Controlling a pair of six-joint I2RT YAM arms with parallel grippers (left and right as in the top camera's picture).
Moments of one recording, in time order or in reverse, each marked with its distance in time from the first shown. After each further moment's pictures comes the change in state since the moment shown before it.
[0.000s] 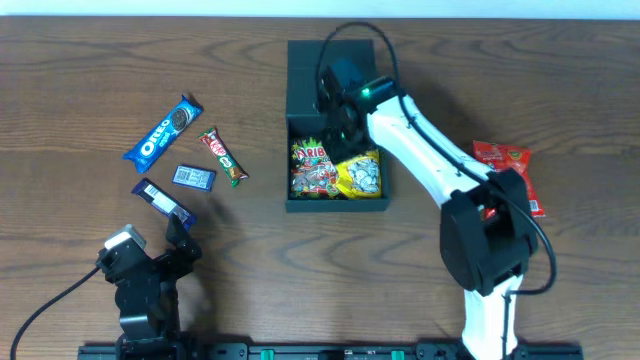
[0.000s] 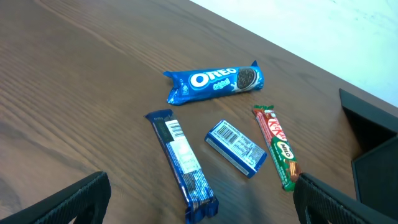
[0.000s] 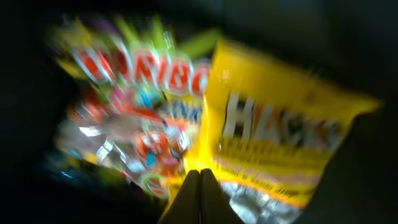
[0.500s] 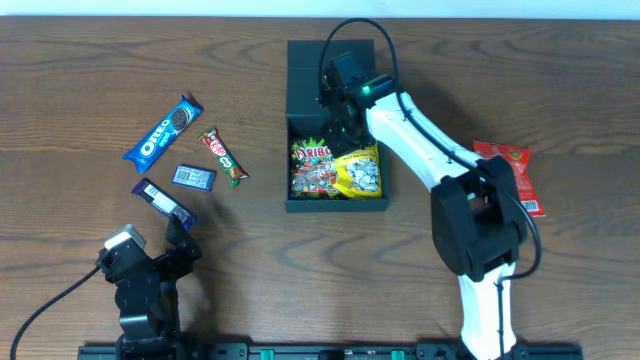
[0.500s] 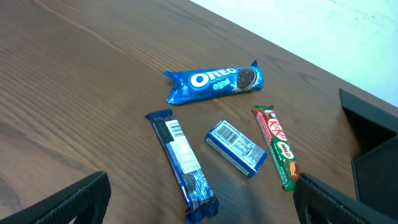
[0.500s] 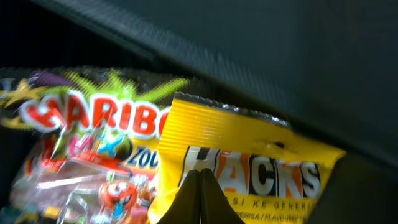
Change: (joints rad) left arm 0.000 0.000 0.000 0.000 0.000 0.000; right arm -0.028 0.094 0.010 0.077 0.023 -0.005
